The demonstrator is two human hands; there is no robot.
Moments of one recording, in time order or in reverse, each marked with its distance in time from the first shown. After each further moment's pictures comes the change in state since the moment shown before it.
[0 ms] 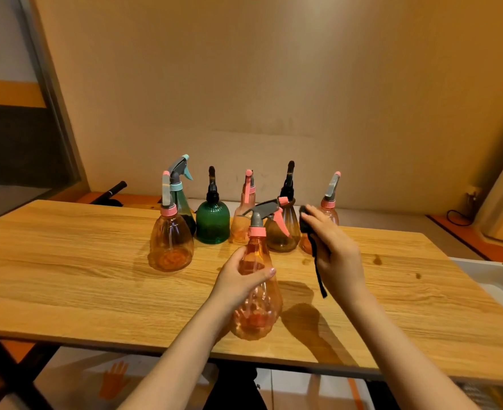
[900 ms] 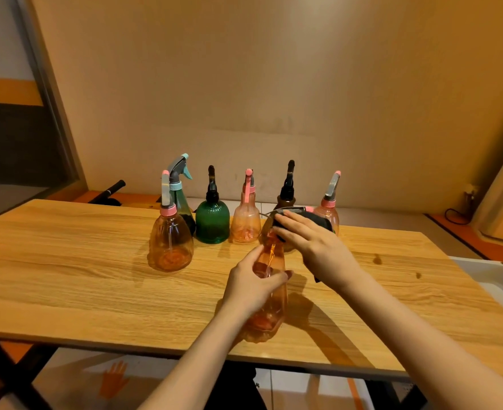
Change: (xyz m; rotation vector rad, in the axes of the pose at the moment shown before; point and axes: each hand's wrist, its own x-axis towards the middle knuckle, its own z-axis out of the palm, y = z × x) left_hand -0.007 0.012 0.022 0.241 0.095 0.094; right_hand 0.019 0.011 0.010 -0.406 -0.402 -0.417
